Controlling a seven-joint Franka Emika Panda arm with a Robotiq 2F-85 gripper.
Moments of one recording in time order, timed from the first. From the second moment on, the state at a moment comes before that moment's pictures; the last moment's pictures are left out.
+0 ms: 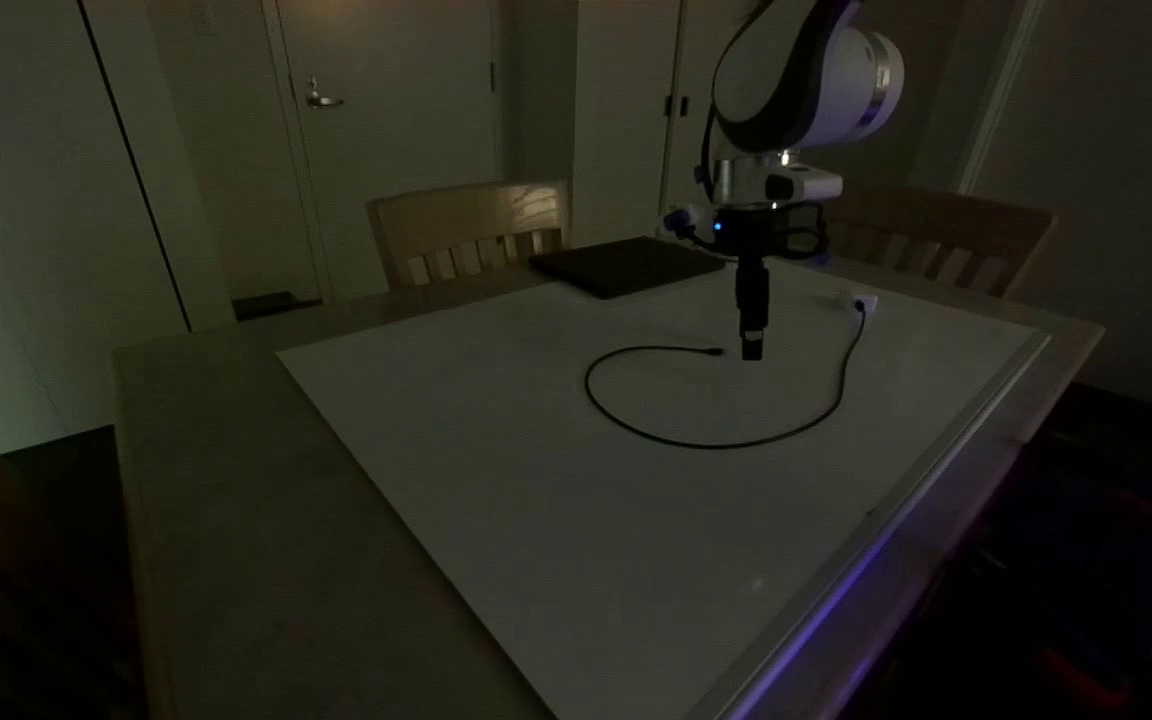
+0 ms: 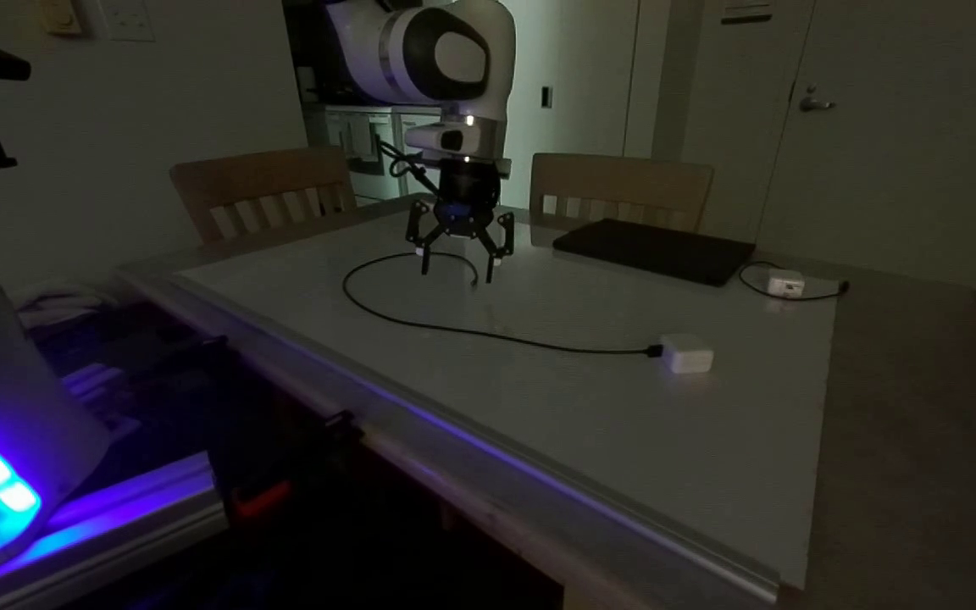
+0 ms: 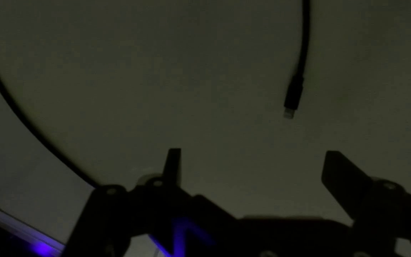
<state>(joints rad) 0.12 0.43 -0.15 -2.25 0.12 2.49 2.36</state>
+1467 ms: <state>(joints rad) 0.16 0.43 -0.15 -2.32 -0.03 2.76 2.24</state>
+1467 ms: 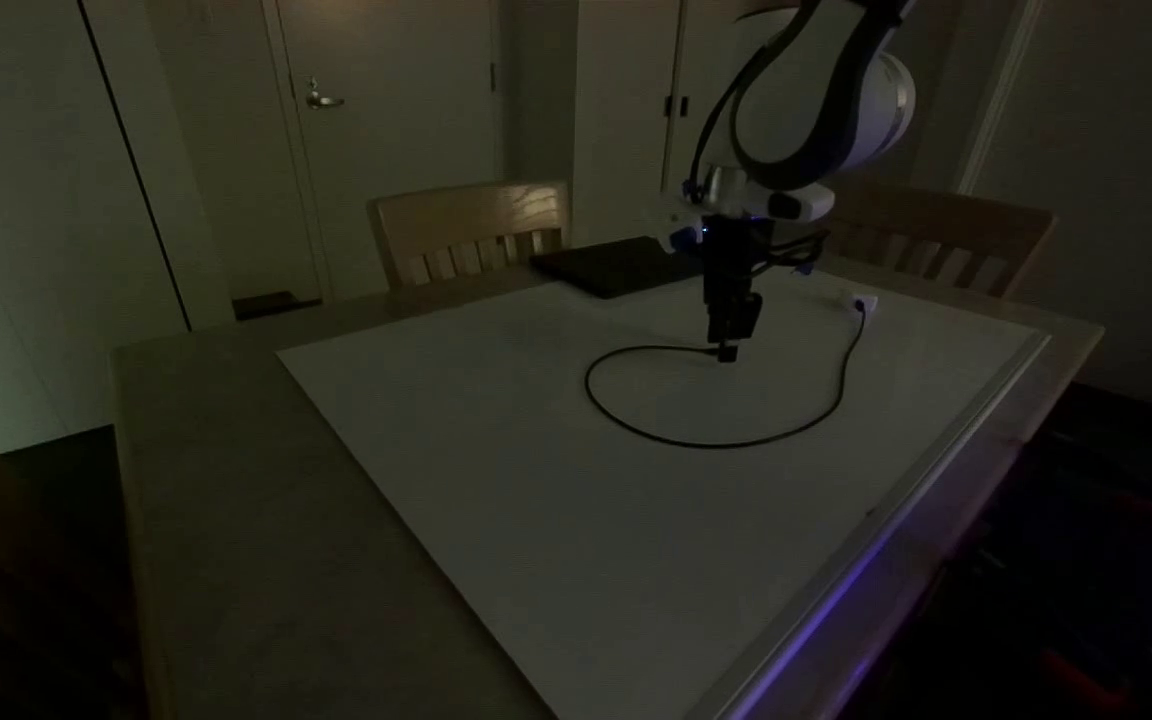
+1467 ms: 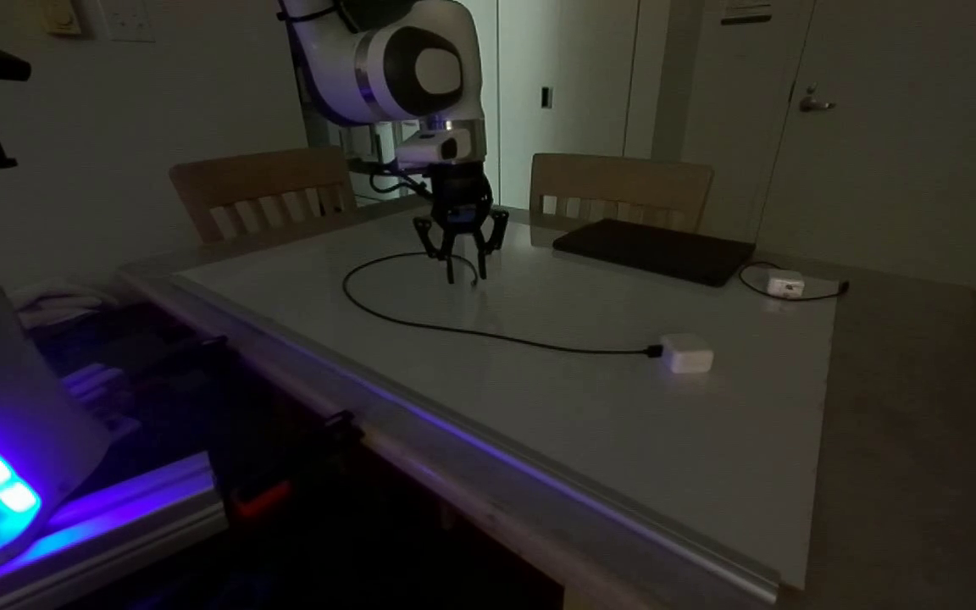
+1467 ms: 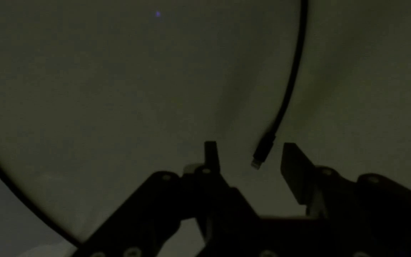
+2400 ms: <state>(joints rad) 0.11 0.54 -0.13 -2.15 0.07 2.71 2.09</state>
